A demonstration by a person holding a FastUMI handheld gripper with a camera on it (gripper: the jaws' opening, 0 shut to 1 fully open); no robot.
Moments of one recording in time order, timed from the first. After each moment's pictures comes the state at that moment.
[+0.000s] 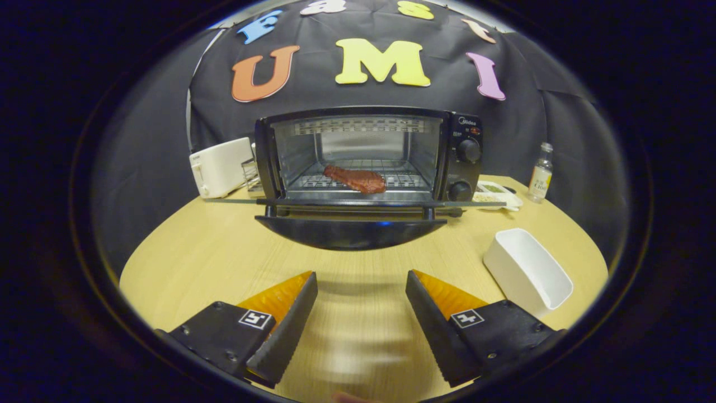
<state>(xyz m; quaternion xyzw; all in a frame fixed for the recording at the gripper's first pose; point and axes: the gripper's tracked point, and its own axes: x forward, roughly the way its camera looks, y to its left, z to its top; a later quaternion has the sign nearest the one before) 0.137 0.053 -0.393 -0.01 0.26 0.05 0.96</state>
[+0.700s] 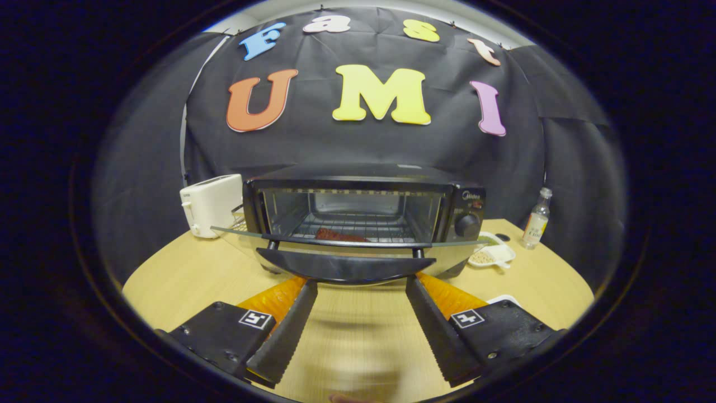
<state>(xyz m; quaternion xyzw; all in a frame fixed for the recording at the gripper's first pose) 0.206 0.058 -0.300 -0.04 0.17 0.03 0.98</state>
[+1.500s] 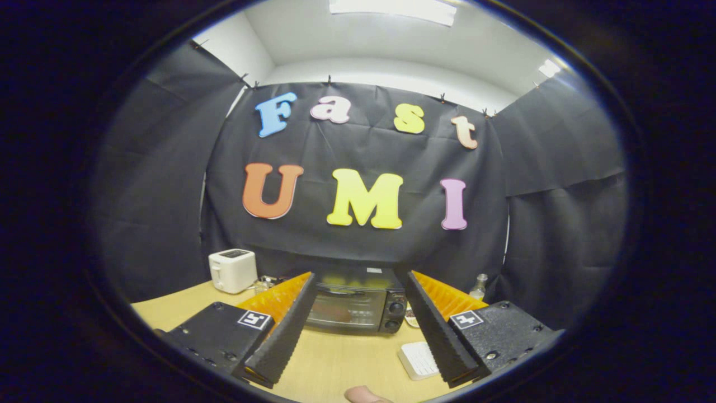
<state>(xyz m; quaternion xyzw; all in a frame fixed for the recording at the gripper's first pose) 0.011 0.031 -0.098 -0.04 -0.02 0.04 1.00</state>
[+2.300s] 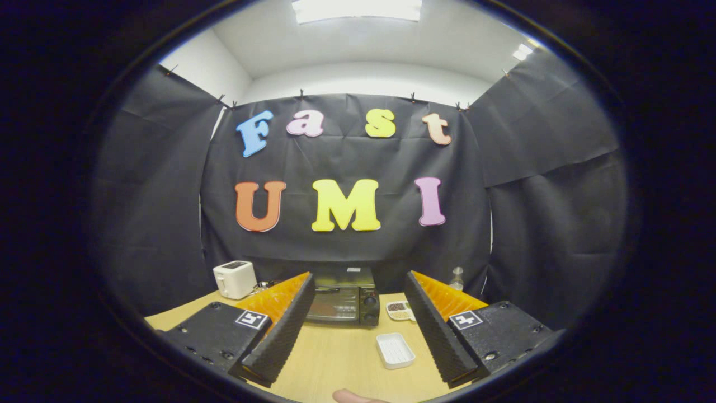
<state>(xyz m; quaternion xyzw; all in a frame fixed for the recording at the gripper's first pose) -0.038 -0.059 -0.083 0.00 -0.02 0.02 1.00</state>
